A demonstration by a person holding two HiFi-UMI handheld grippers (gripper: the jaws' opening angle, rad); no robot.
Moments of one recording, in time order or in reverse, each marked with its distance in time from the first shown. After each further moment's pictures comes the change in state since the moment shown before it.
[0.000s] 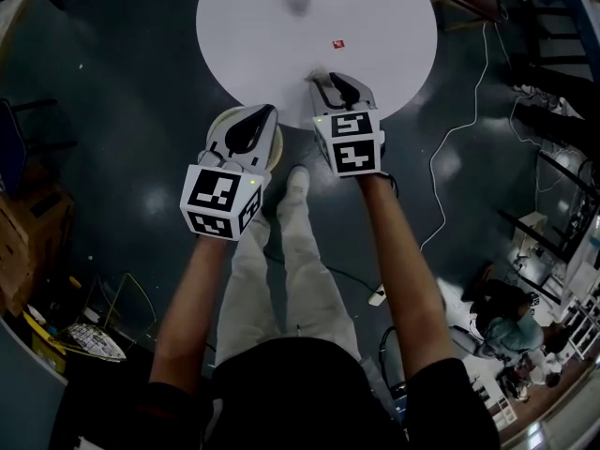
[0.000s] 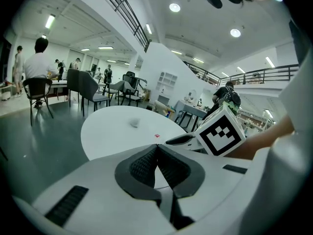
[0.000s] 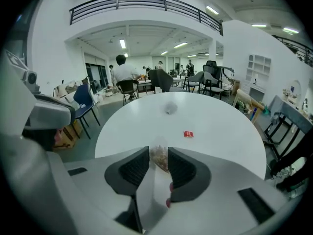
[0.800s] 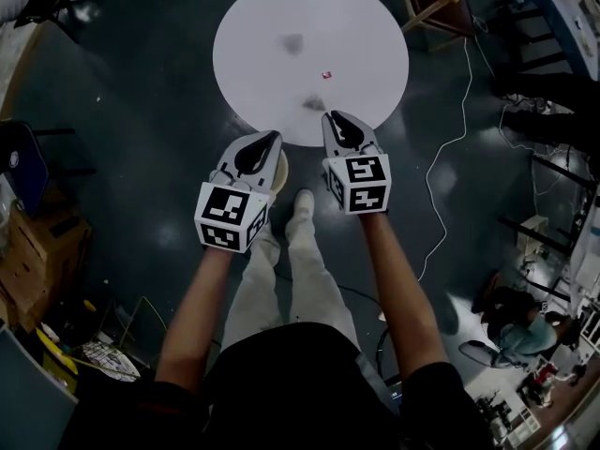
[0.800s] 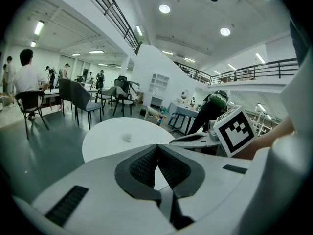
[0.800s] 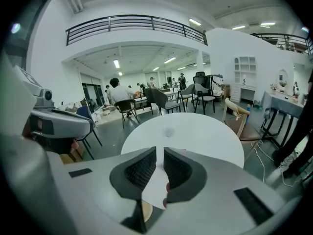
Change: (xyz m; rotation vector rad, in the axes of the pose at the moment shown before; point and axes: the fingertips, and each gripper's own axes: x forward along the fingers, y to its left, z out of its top) left arm -0.059 -0.045 0.071 0.081 -0.004 -0.055; right arm -0.116 0.011 0.056 0.126 -0.172 -0.006
